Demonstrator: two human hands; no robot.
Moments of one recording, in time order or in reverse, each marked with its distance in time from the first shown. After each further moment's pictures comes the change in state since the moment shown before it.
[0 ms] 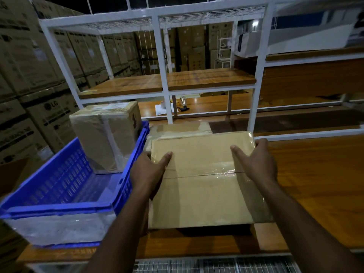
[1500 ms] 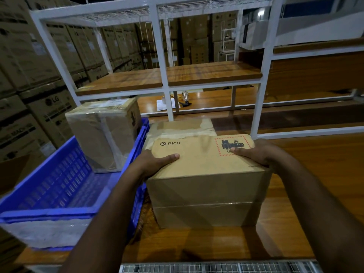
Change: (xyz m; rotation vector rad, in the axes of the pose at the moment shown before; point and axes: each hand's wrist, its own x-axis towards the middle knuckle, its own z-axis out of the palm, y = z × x) left_hand 0.044 0.017 -0.011 -0.060 -0.499 -0.136; right_hand 0.055 -0.027 -0.024 -0.043 -0.633 0.239
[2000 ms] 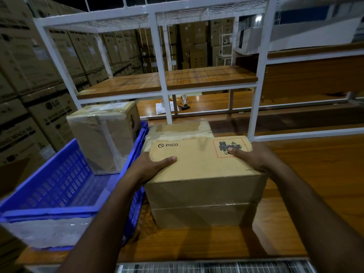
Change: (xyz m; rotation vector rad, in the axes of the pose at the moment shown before) left_hand -0.025 0.001 0.002 -0.030 0.053 0.056; right_hand -0.017 0.014 0.006 0.068 0.070 -0.170
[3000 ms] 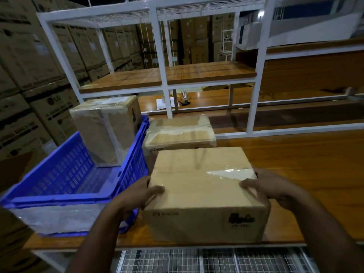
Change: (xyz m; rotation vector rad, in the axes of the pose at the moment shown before) left_hand -0.068 -0.051 0.003 -0.035 -0.275 -0.204; right_hand -0.071 0.047 0.002 0.117 -0.284 0.130
